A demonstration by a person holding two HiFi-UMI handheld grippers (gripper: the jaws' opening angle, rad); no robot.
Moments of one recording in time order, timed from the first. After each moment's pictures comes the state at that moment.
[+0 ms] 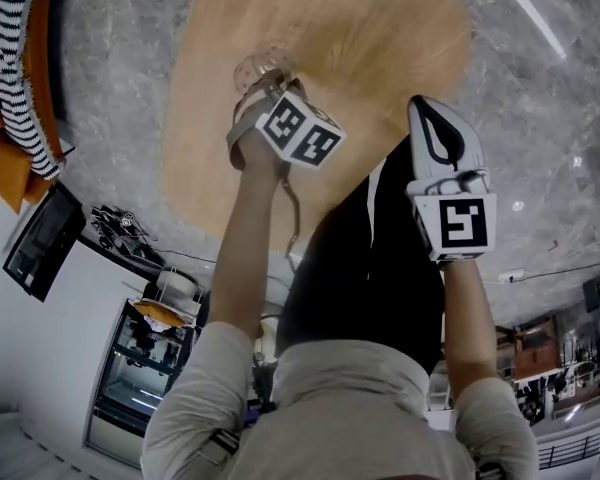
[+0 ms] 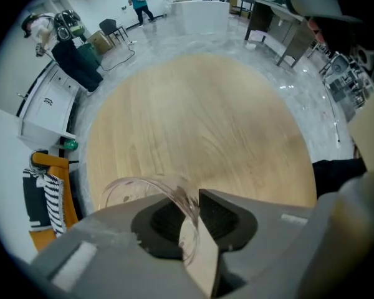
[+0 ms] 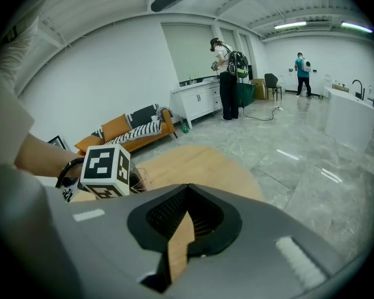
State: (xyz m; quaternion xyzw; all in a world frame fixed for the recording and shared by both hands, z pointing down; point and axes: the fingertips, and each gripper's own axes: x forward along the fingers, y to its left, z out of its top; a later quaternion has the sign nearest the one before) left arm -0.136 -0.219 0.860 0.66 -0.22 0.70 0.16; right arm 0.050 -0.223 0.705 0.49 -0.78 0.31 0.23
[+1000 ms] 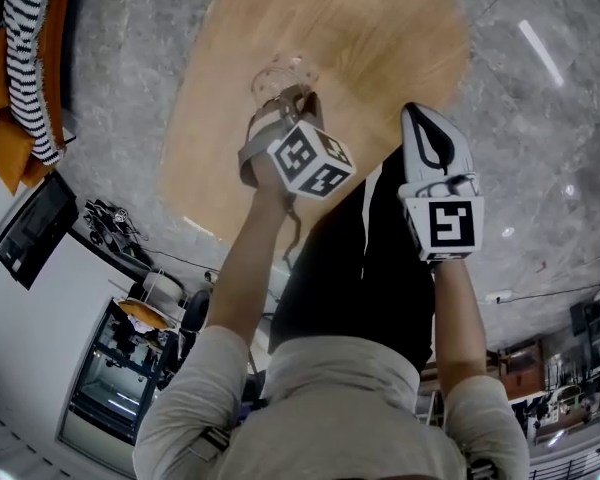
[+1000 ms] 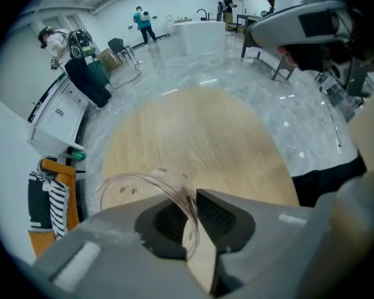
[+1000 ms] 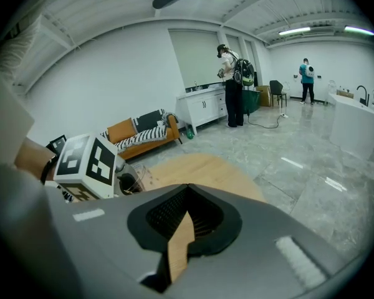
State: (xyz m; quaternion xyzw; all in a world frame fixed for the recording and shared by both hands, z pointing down) left arm -0.103 -0.205 0.795 0.71 -0.25 0.65 0.12; right arm 0.043 -0.218 0.676 0.48 -0.81 0.27 0.22
